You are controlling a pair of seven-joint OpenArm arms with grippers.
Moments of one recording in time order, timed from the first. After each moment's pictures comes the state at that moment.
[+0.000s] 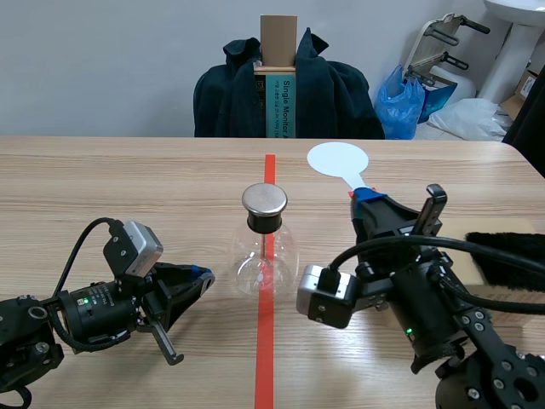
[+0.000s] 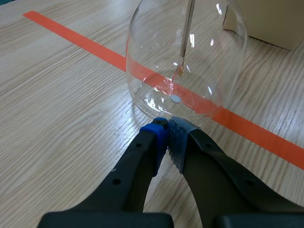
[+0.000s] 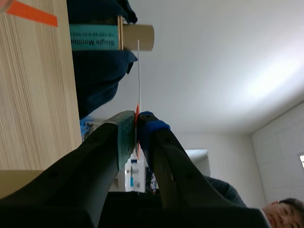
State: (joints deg) left arm -8.0 -25.9 37.6 49.4 -4.5 -27.6 -38.2; right arm -13.9 24.8 -30.8 84.7 -77.9 -34.3 -6.6
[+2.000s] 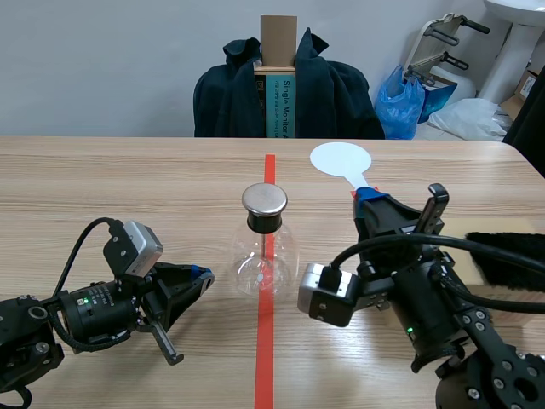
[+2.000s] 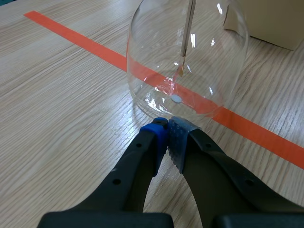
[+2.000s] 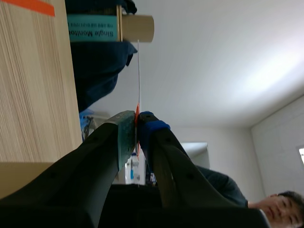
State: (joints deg) left arm -8.0 -25.9 37.6 49.4 -4.5 -27.4 -38.2; right arm -13.9 24.8 -30.8 84.7 -77.9 -34.3 -8.3
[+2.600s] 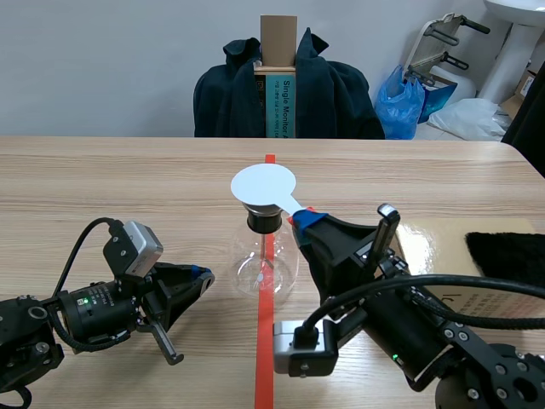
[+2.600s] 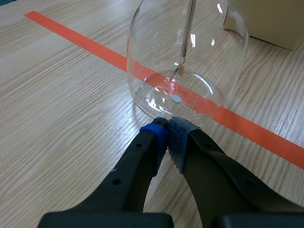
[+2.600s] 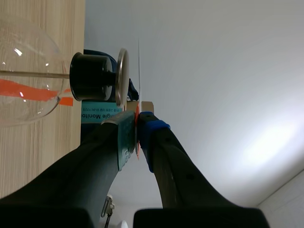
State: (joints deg) left arm -8.0 -25.9 37.6 49.4 -4.5 -27.4 -38.2; right arm -13.9 24.8 -30.8 84.7 -78.0 -34.3 12.3
